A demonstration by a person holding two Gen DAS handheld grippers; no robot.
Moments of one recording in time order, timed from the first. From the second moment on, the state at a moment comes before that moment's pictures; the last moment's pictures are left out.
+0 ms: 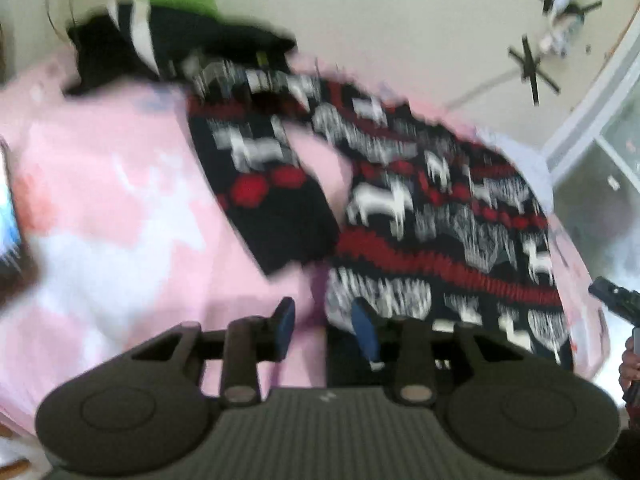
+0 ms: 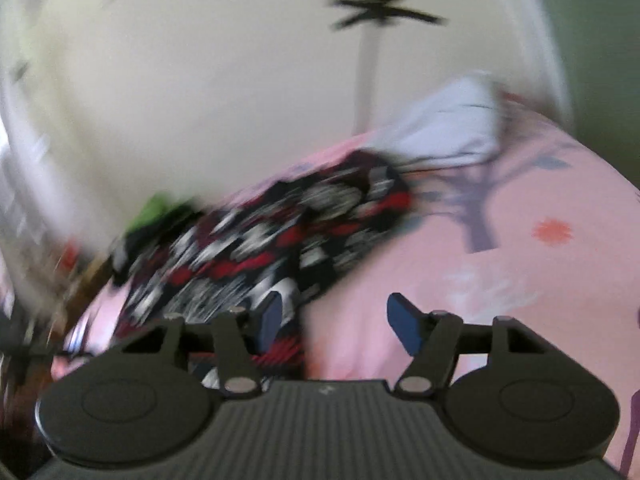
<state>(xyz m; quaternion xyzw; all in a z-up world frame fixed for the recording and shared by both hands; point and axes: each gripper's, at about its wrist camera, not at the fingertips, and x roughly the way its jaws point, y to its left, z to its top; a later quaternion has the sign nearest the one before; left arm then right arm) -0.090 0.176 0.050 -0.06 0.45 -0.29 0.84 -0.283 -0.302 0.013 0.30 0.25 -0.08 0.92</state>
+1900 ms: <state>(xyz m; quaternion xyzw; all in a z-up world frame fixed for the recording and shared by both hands) -0.045 0.132 0.030 -0.07 0.45 -0.36 0.81 -0.247 -0.261 0.004 -0.18 0.36 -0.23 0.89</state>
